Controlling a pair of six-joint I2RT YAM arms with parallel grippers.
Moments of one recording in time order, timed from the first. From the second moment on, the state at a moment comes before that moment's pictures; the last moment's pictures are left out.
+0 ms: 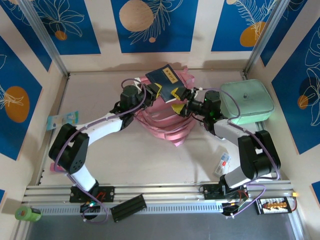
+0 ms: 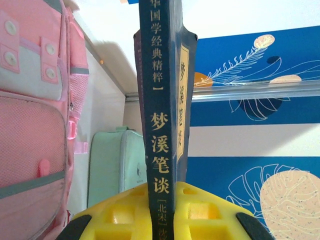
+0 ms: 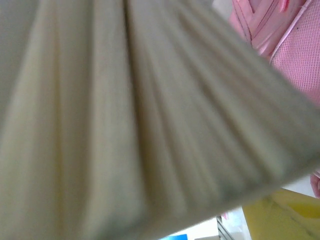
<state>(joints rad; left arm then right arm) -0.59 1.66 1.06 0.51 0.17 -1.45 0.29 1.51 0.76 0.63 -0.73 1.56</state>
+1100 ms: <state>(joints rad) -0.61 1.54 1.20 -0.15 0.10 -0.78 0.19 1.16 0.76 0.15 -0.52 1.27</state>
